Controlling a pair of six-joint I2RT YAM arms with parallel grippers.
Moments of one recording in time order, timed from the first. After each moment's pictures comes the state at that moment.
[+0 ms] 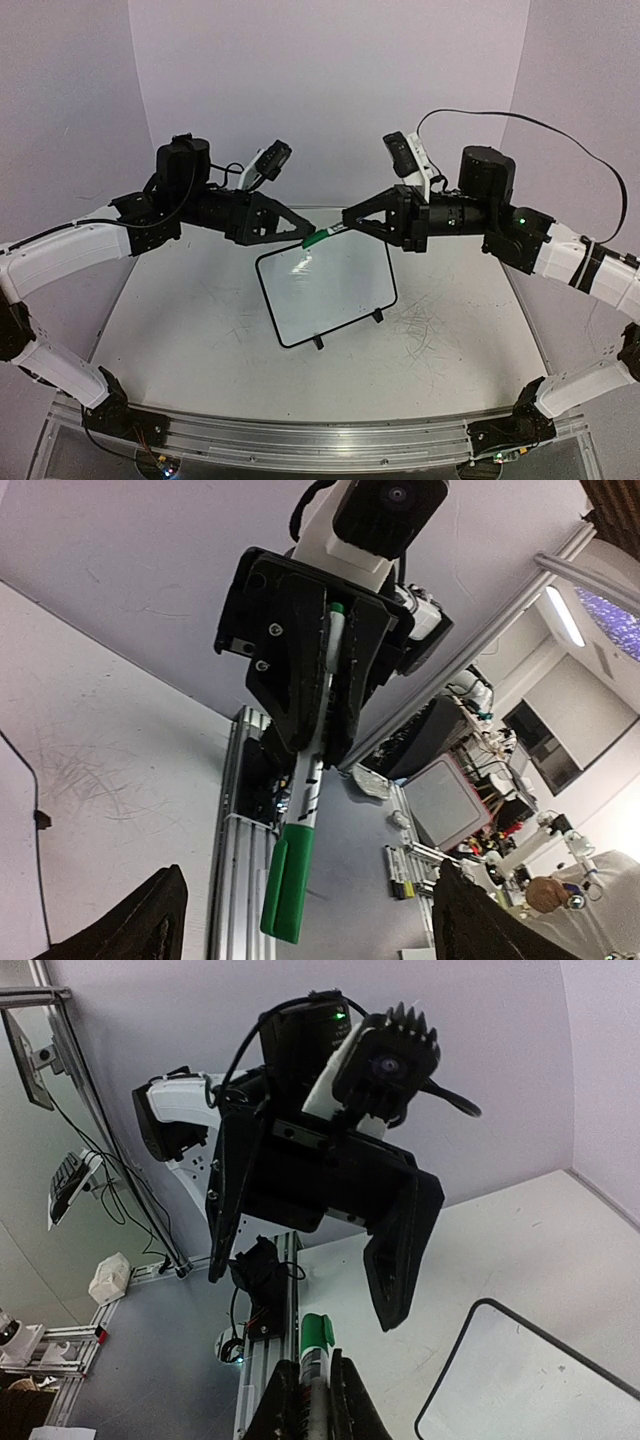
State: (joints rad) left arm -0.80 1.38 1.25 0.00 1.01 -0.55; right arm 0.78 1.30 1.20 0.04 -0.79 0.20
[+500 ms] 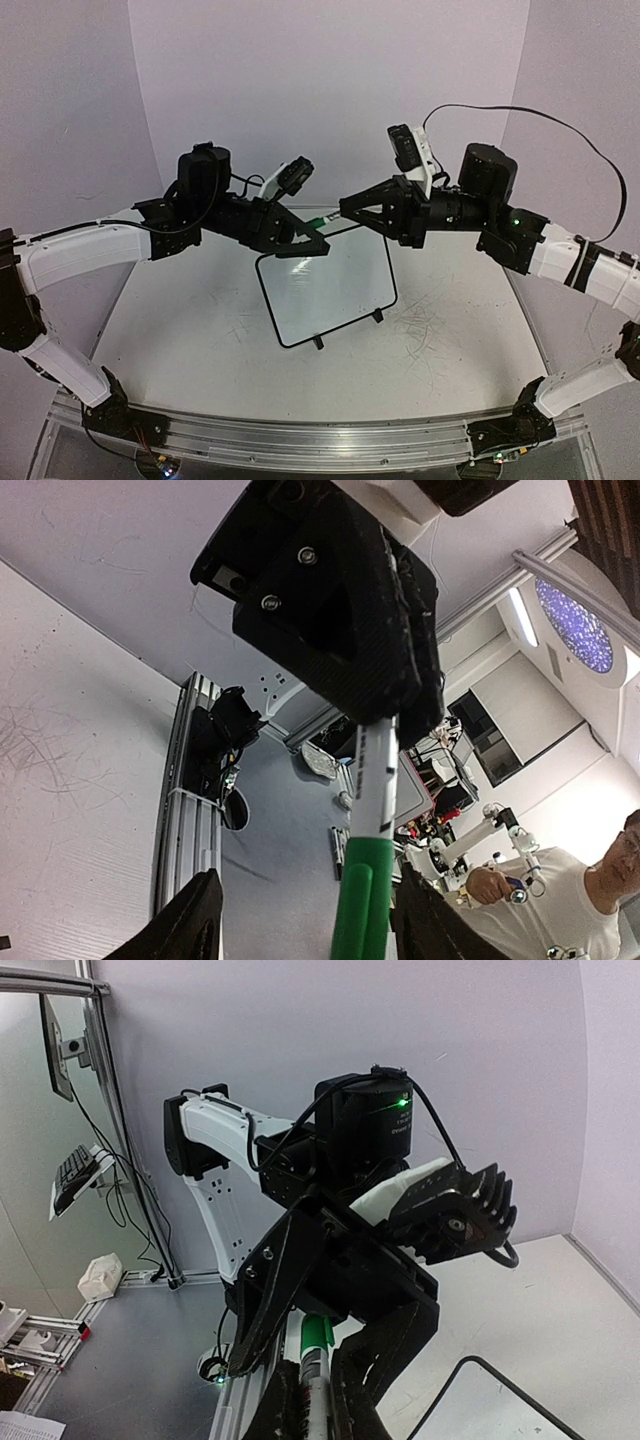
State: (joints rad) left arm -0.84 1.47 1.25 0.11 1.11 -0.70; right arm 0.78 1.32 1.19 0.18 -0.82 0.17
